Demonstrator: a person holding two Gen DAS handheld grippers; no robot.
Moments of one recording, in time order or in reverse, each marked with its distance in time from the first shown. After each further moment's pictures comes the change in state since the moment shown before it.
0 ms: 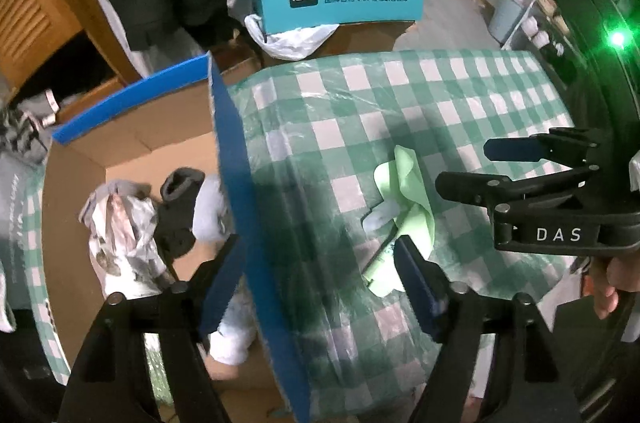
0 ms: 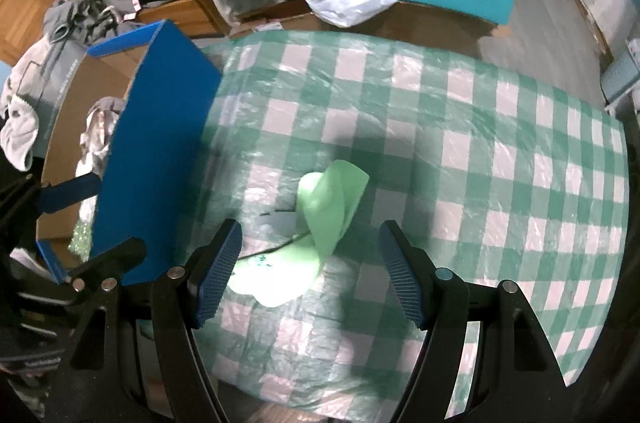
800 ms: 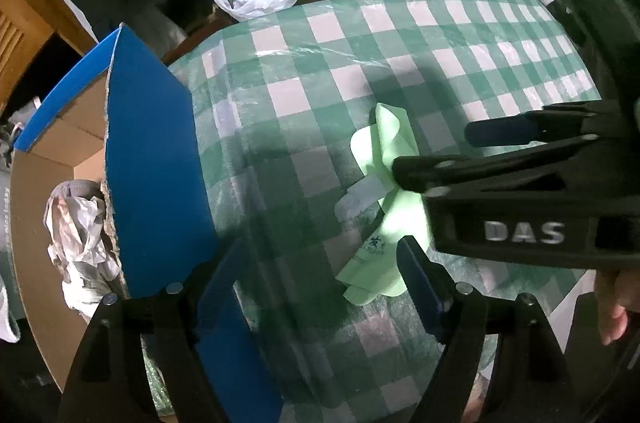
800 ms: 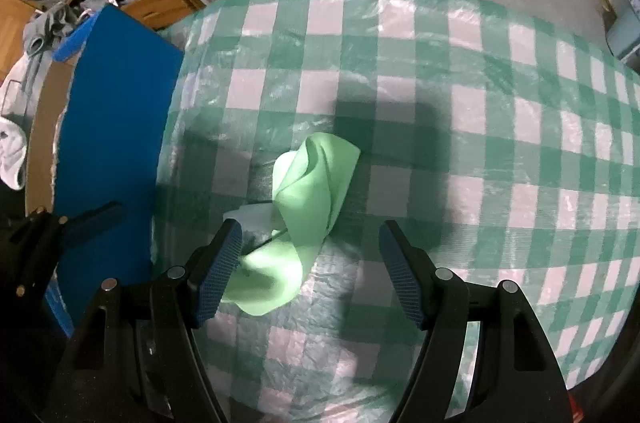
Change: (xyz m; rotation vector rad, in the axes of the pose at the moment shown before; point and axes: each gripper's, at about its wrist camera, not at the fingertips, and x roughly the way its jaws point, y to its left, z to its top) left arm 0.055 -0.042 -0.002 0.060 0.117 0.044; right arm 0.050 -0.023 -0.001 0.096 0.100 0.039
